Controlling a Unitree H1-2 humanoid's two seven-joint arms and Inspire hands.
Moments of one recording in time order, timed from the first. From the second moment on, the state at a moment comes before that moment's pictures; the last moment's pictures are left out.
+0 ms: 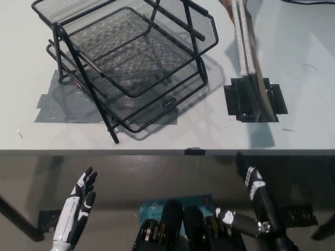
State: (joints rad) left_arm 0.03 0.16 -0.03 0.15 0.16 -0.34 0.02; right_arm 0.05 0.04 0.12 -0.14 -0.14 -0.13 0.04
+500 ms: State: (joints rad) left_arm 0.03 0.16 -0.02 0.15 0.17 -0.35 0.02; right_arm -0.11 0.09 0.07 -0.29 -0.44 -0.22 -0.14
